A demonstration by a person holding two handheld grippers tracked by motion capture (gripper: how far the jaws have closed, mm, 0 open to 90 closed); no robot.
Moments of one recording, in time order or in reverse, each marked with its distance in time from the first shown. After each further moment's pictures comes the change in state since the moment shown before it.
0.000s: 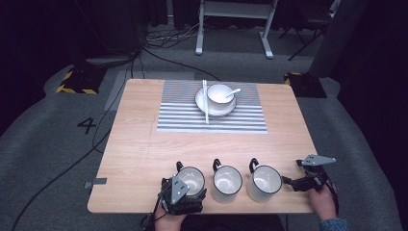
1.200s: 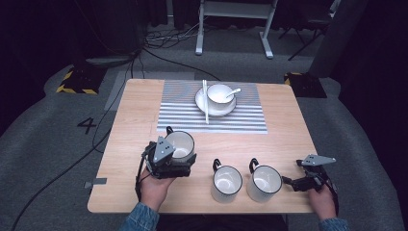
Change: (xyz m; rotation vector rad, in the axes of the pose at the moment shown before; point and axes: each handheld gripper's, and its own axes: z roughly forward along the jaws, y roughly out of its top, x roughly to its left) left arm 0.067 0.103 -0.015 -0.061 -0.033 0.034; right arm 0.000 0.000 0.000 0.002 0.002 -0.001
